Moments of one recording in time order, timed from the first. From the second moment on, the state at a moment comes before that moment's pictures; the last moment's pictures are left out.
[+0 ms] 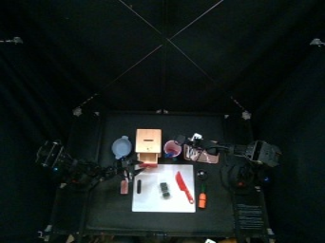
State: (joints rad) left arm -0.24 -0.16 1.17 -0.70 -0.95 0.34; right arm -0.46 -0.03 0.68 -0.24 0.65 0.10
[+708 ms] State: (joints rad) left arm -0.24 -0.16 1.14 -0.70 -0.95 0.34; right arm -0.04 -0.12 0.59 -0.01 0.62 0.12
